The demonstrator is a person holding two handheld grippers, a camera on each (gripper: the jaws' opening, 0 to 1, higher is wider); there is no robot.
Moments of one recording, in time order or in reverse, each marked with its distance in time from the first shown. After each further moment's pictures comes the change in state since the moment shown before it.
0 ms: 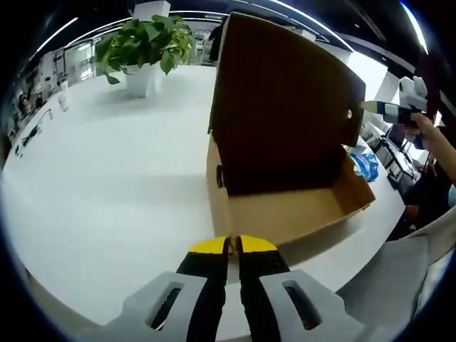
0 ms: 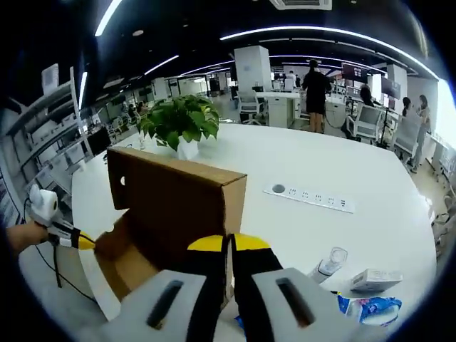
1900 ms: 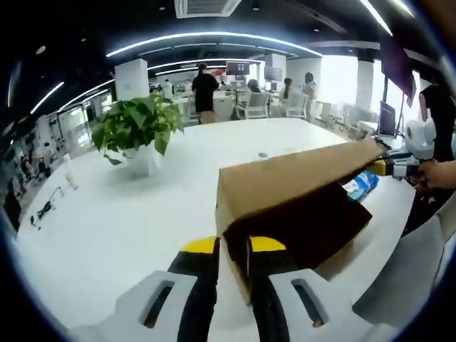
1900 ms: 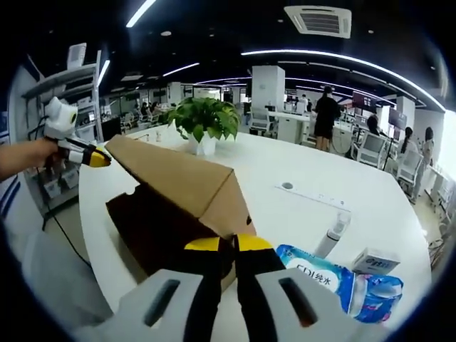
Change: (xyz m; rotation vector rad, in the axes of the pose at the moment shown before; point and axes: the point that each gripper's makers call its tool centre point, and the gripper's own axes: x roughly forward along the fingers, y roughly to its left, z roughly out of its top) left arm -0.048 -0.011 0.089 0.267 -0.276 0.046; right arm -0.052 0.047 -0.069 -0.159 -0.090 0.015
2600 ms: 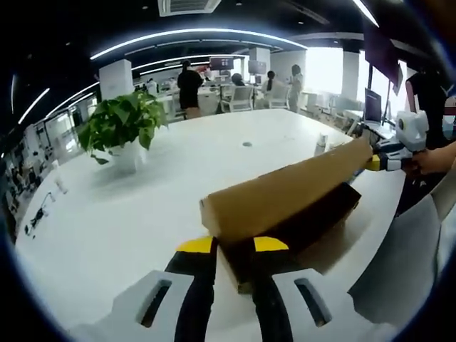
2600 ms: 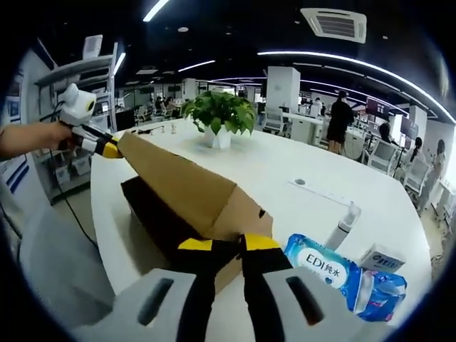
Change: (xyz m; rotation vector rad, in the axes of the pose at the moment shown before) left arm -0.003 -0.018 -0.029 0.060 0.043 -0.084; right arm -0.012 0.024 -0.025 -0.075 0.006 0.081
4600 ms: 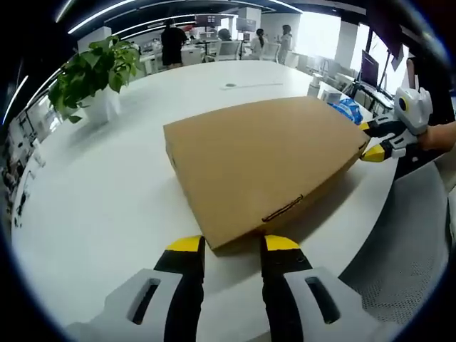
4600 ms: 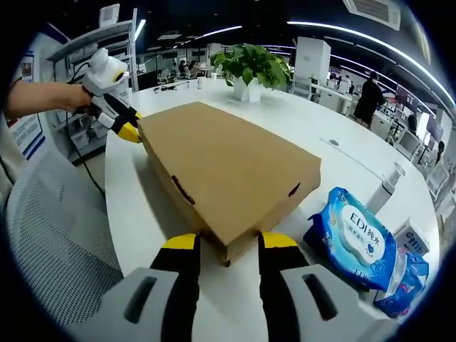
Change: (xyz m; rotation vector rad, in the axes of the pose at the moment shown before) left arm 0.039 -0.021 -0.088 -0.007 0.278 -0.077; right arm 0.023 0.034 -0.084 -0.057 0.226 0.134
